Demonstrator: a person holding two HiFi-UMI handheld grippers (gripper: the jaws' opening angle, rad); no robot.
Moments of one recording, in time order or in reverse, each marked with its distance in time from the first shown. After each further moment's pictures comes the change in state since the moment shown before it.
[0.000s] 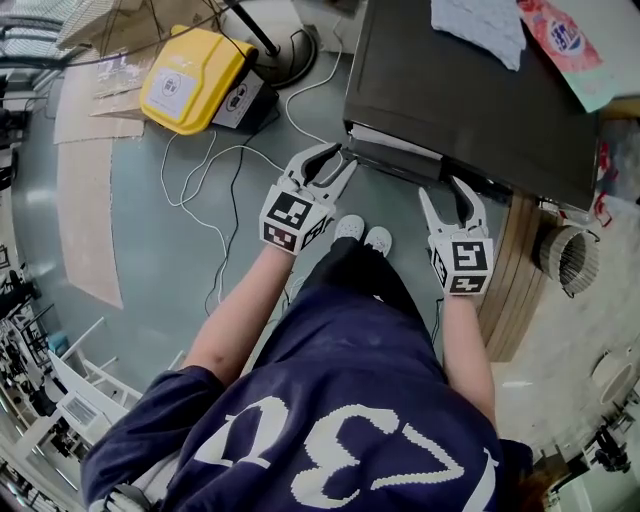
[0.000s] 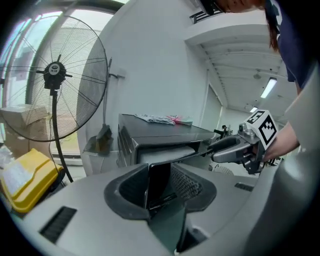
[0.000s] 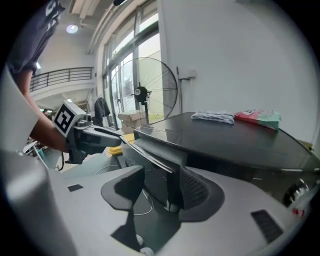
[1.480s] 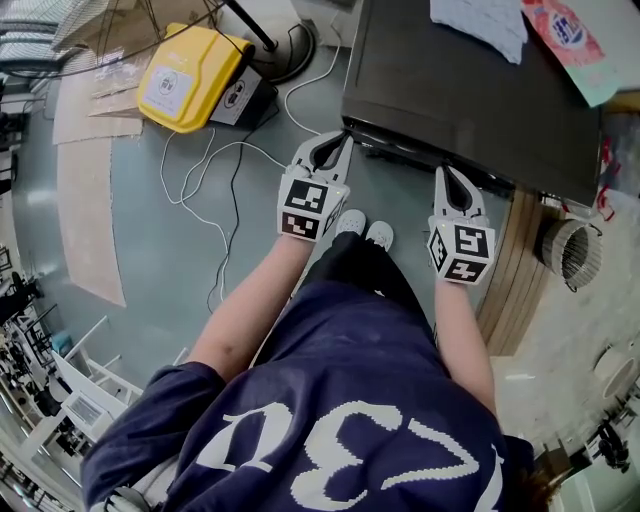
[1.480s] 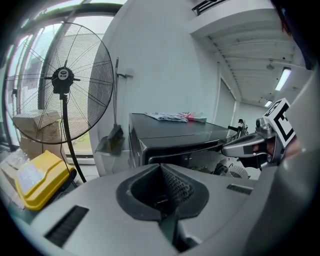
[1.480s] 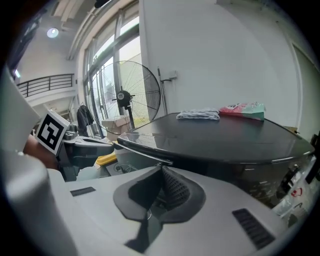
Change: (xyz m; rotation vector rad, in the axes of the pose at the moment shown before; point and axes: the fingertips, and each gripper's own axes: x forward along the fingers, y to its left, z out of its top) left arm 0.024 0.020 0.005 -0.015 0.027 0.161; right arm 0.014 -0.022 0.007 0.159 -0.025 -0.133
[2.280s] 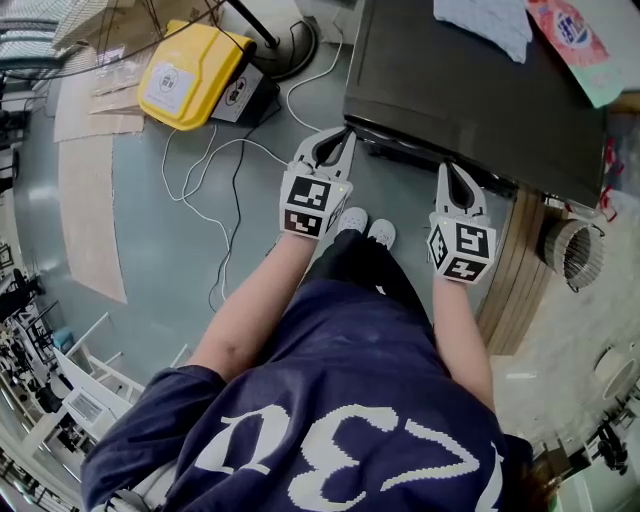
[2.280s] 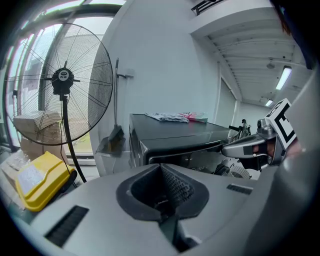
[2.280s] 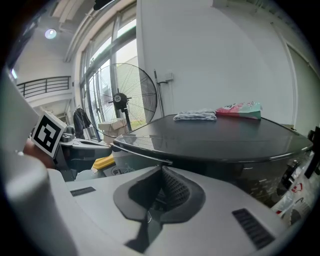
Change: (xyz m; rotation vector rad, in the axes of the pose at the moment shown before) left arm 0.004 0.002 0.003 0.002 -0.008 0.009; right arm 0.005 -0.004 0.003 0.027 -0.031 -0.029
